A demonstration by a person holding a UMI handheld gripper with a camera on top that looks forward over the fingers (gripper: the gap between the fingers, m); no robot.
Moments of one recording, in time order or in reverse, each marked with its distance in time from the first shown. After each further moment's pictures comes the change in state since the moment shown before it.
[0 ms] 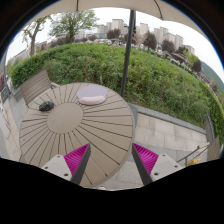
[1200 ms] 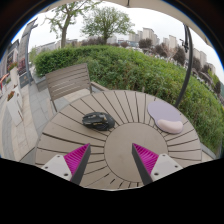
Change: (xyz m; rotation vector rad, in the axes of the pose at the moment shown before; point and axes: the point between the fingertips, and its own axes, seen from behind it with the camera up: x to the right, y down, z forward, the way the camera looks) arm -0.370 -0.080 0.157 0.092 -0.252 -0.205
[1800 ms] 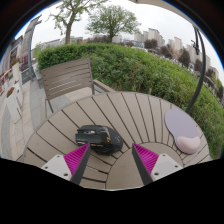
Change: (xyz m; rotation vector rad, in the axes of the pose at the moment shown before) arm -0.020 -0.042 0.131 -0.009 -0.030 -0.047
